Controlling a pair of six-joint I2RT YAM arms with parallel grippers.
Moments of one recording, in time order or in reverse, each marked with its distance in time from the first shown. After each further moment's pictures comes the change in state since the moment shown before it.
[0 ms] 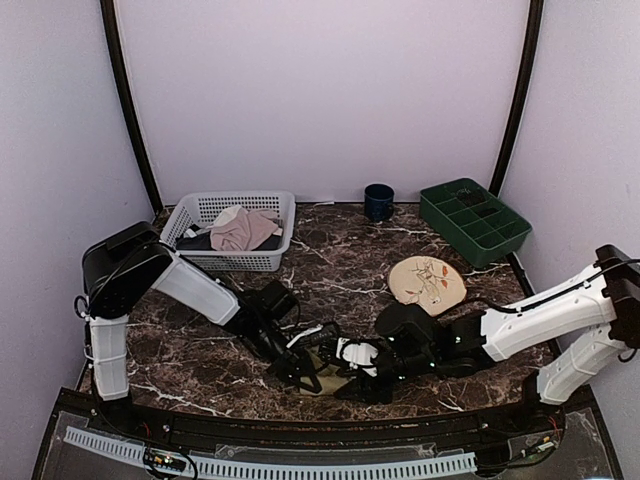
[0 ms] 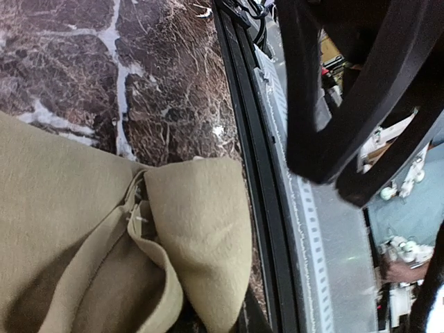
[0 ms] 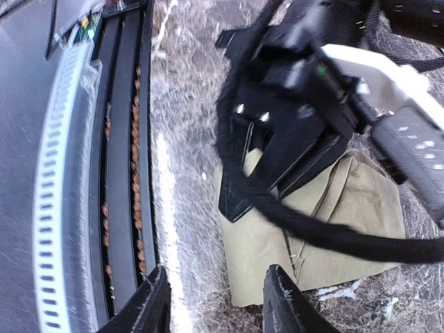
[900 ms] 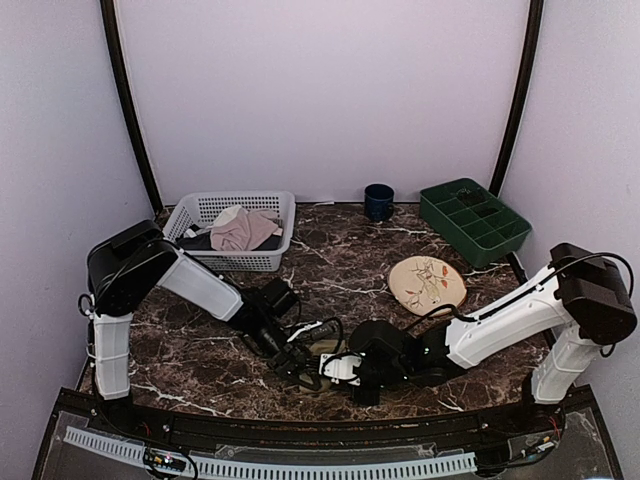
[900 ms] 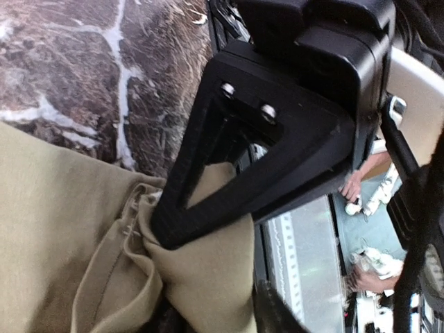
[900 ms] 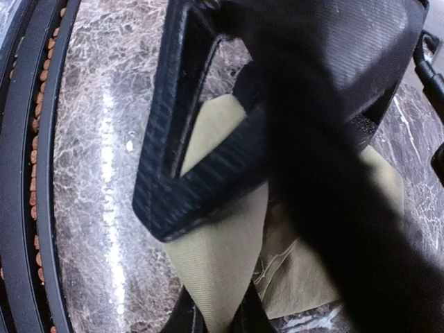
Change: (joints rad) left arm 0.029 0.051 0.069 -0.093 0.106 -0.050; right arm 0.051 0.233 0.069 0.027 0.210 -0.192
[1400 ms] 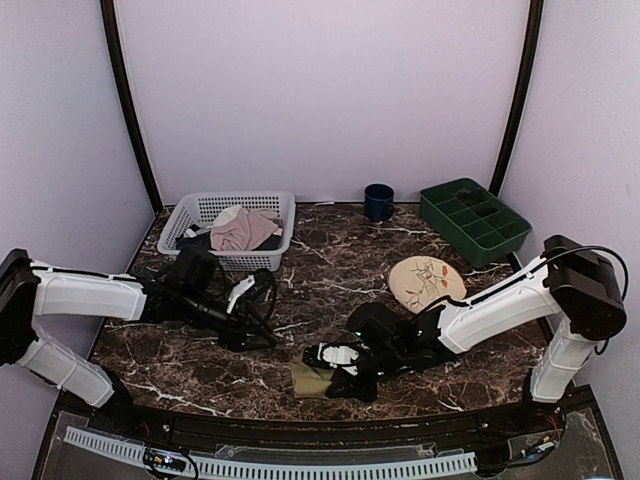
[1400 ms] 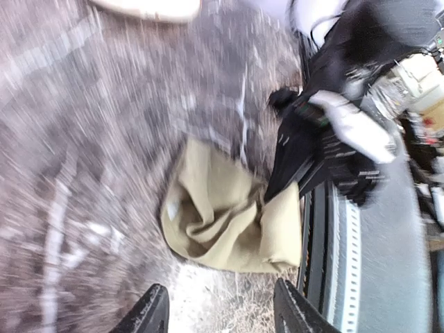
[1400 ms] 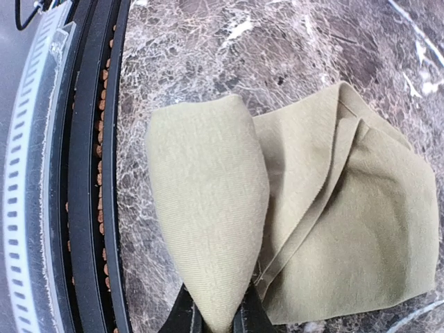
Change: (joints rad) left arm 0.195 -0.643 -0.376 0.085 -0.397 -0.049; right arm -0.096 0.040 0.061 -0.071 -0.326 0.140
